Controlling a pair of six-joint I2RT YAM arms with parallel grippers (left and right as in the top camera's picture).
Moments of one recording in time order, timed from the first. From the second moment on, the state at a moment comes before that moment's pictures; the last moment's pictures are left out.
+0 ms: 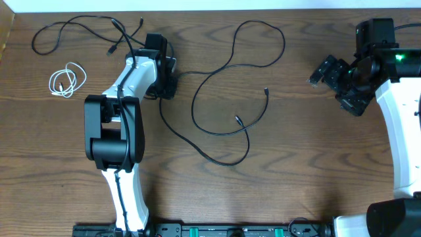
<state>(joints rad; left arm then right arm) -0.09 2.17 1.58 -0.84 -0.03 0.12 0.01 1.60 1.61 -1.27 -0.14 0.72</state>
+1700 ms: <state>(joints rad) -0.09 1.32 1.66 -0.14 0.81 -0.65 0.15 1.60 1.61 -0.85 -0.34 0.37</state>
